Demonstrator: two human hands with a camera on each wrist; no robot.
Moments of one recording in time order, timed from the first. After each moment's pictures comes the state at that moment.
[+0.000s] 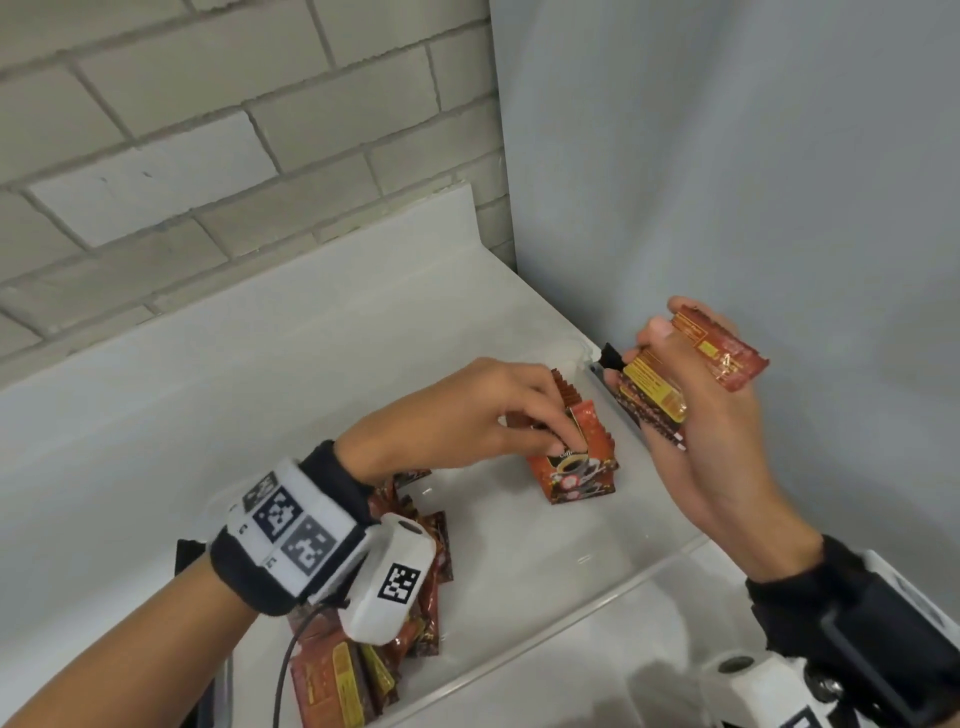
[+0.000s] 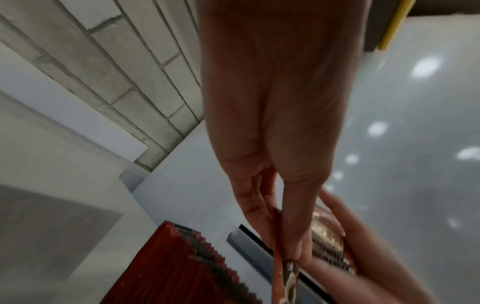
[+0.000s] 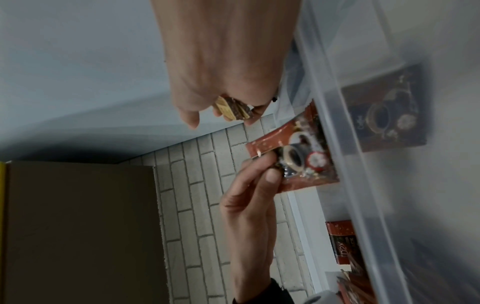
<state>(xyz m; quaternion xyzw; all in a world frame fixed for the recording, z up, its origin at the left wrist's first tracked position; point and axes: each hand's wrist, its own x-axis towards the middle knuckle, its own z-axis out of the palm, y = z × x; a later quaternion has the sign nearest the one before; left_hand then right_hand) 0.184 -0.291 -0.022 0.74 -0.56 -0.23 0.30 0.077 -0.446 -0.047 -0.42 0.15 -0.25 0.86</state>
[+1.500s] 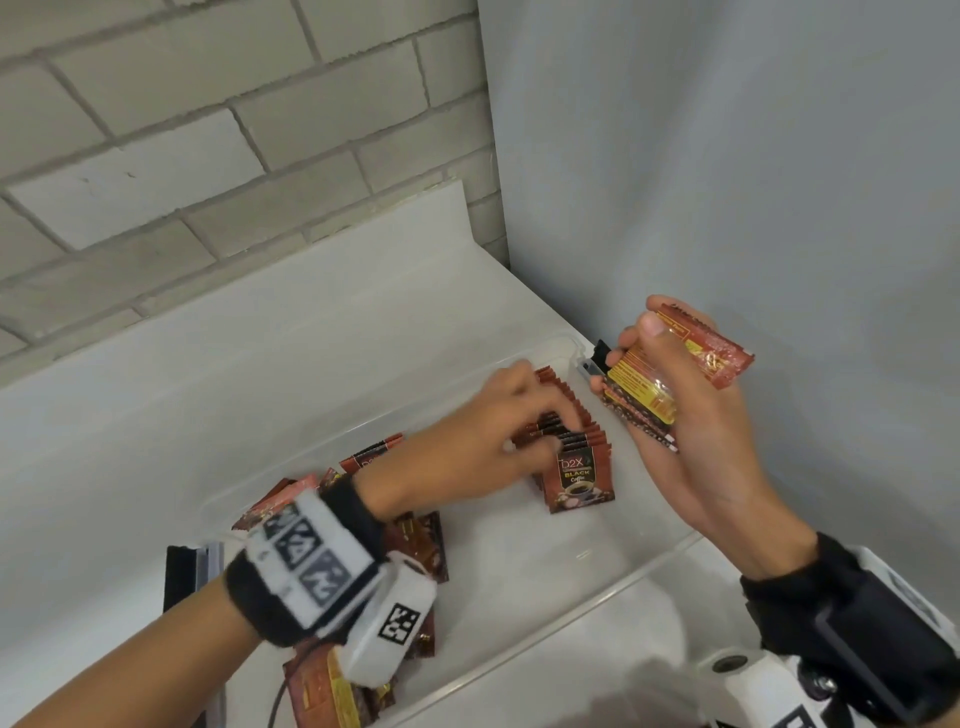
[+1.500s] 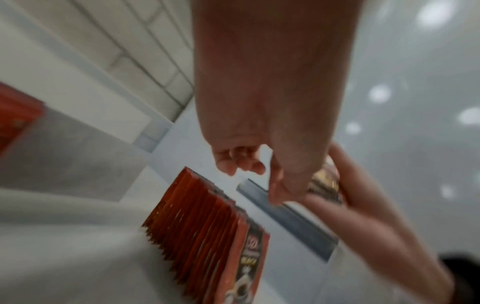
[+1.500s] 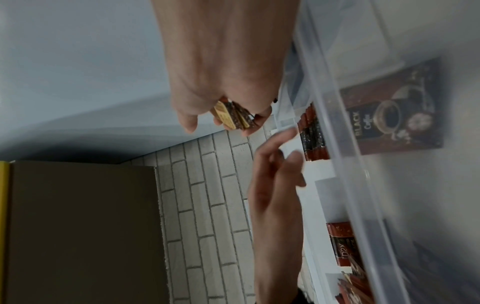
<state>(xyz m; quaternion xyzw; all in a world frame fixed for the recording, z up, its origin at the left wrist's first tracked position) 0.170 -0.295 -0.051 0.79 -0.52 -0.16 0.28 0.077 -0.446 -0.047 -0.42 0.14 -0.23 0.87</state>
